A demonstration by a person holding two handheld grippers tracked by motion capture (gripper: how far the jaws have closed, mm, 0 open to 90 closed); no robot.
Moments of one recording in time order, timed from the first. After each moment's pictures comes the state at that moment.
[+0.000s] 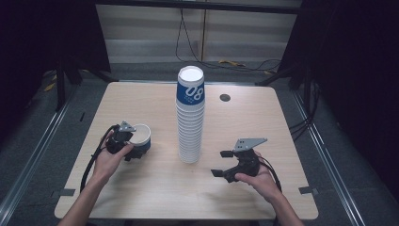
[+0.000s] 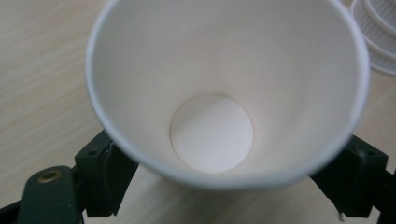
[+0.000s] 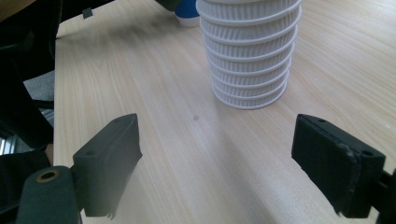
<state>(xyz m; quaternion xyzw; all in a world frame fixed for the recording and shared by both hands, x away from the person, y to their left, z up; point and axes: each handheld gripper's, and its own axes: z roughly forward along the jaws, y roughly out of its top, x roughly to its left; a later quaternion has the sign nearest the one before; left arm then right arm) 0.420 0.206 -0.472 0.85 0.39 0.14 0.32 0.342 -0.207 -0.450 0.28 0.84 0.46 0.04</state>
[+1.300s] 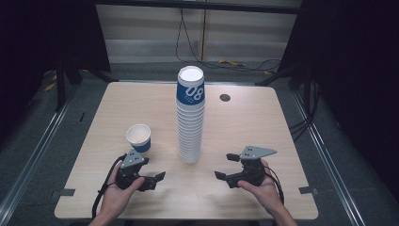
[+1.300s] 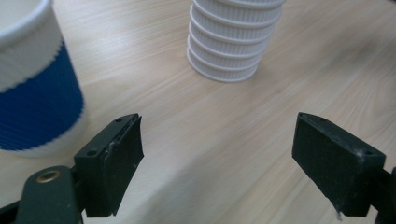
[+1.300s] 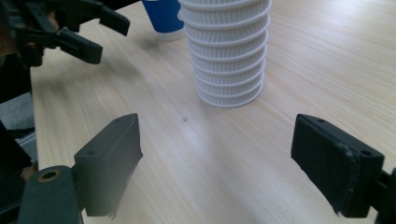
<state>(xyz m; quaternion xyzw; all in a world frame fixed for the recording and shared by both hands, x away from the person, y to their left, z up) 0.319 0.160 -0.477 0.81 0.37 0.11 0.45 0.313 -0.214 -0.453 0.33 0.81 0.48 0.10</state>
